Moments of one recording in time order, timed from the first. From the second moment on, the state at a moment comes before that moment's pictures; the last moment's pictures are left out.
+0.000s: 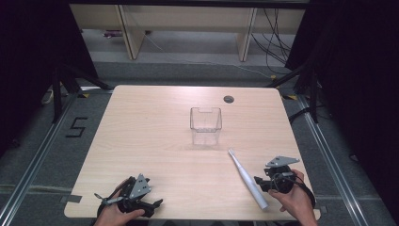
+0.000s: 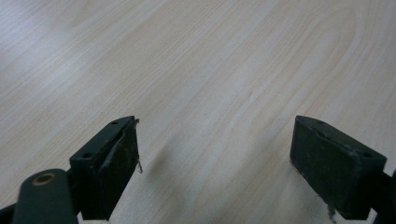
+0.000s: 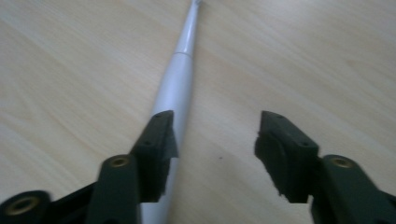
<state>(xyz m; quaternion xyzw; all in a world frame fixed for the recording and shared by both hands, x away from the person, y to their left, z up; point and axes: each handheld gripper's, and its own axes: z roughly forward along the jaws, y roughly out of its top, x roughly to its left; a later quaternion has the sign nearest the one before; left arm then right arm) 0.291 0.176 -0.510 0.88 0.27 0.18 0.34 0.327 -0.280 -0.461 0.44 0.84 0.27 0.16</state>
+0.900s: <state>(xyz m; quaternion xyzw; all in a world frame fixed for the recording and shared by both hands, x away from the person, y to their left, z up) 0.291 0.176 -0.511 0.88 0.27 0.18 0.34 0.357 -0.227 -0.473 0.35 0.92 0.13 0.09</state>
